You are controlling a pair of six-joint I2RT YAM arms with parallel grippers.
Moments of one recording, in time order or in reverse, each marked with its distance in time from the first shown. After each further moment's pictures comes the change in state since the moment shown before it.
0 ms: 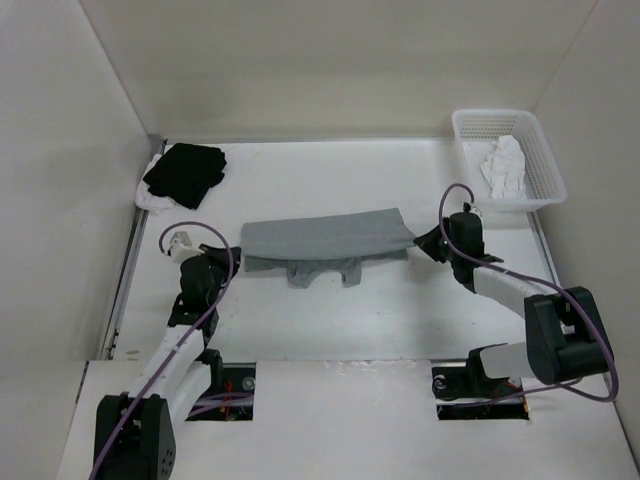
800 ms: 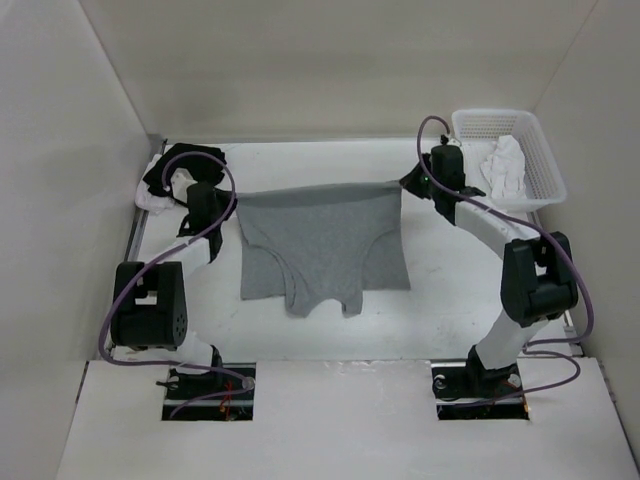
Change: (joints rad) left arm 0.042 0.715 0.548 0.031 -0.061 0.013; right arm 0.055 0.342 0.598 -0.209 0.039 -0.165
